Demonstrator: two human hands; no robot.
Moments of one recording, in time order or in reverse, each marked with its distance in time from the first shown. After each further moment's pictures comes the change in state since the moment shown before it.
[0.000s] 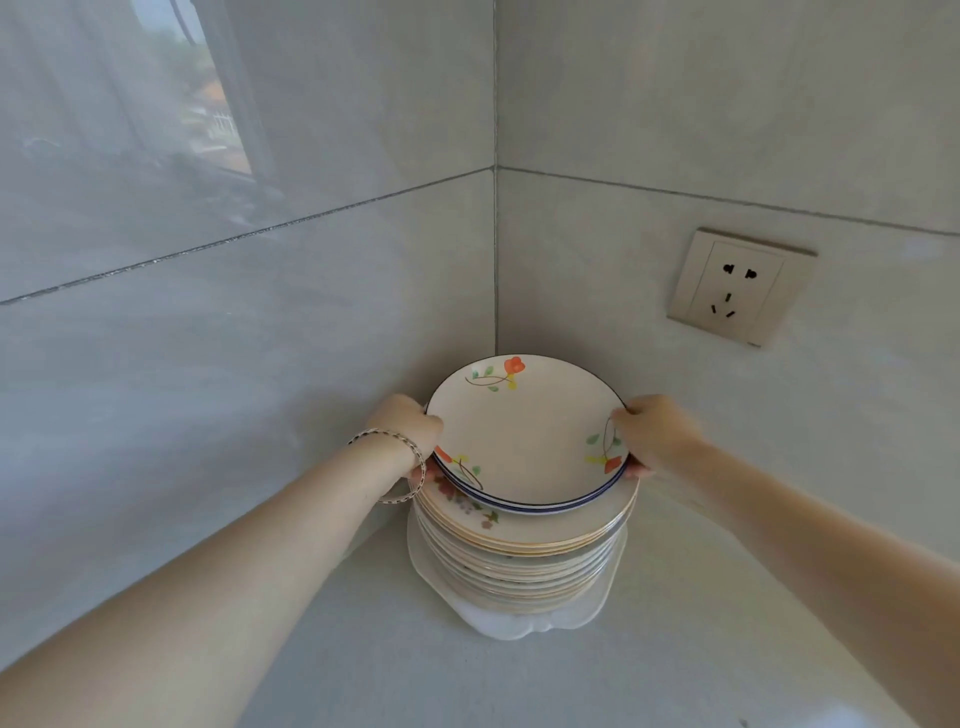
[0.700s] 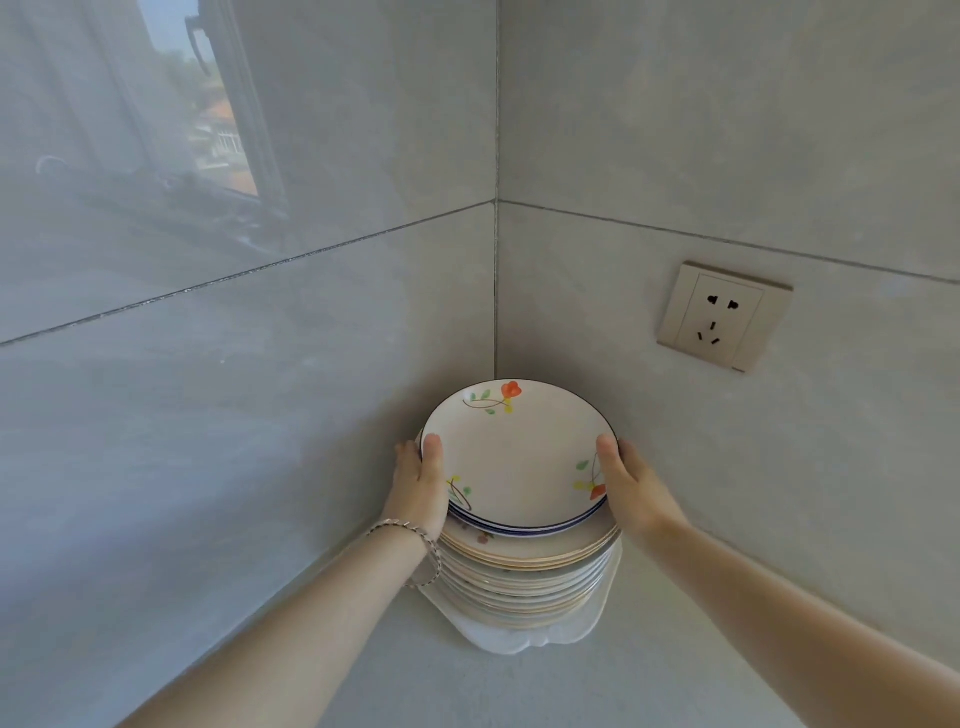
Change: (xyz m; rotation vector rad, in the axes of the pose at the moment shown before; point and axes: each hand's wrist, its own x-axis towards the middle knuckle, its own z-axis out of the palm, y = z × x) left_hand -0.038 -0.022 0.031 -0.347 0.092 0.102; right_hand -0.028 0.029 0.028 0.154 0.052 -0.200
